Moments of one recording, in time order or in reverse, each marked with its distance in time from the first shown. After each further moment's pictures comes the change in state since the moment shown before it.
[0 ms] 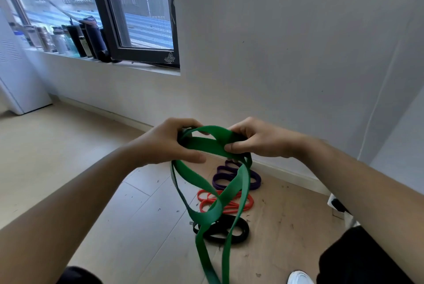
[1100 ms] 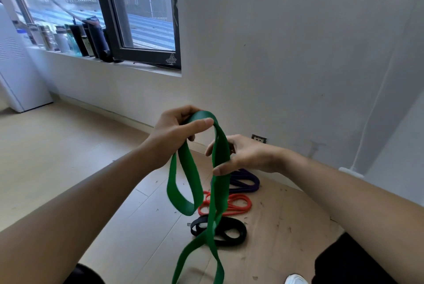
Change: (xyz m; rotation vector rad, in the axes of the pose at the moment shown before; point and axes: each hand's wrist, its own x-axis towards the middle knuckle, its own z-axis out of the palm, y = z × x) left_hand 0.013 0.003 0.021 -0.393 0.340 0.102; right_hand 0.011 0.011 0.029 0.082 -0.028 0.098
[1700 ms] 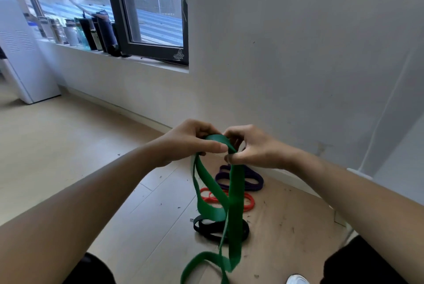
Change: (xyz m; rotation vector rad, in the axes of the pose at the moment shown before) left_hand -0.002 -0.007 -0.001 0.215 -0.291 -0.159; right_hand 0.000 -0.004 0.000 -0.216 0.204 -0.136
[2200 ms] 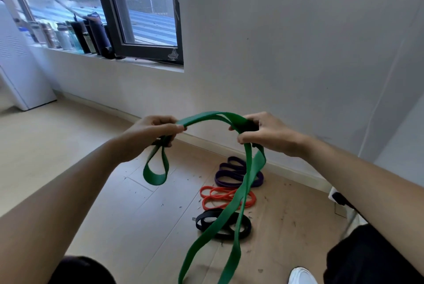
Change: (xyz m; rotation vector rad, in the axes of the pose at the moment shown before) left_hand -0.010 -0.045 -0.068 -0.081 0.045 -0.074; right_hand -0.007 0.011 -0.027 0.132 0.093 0.101
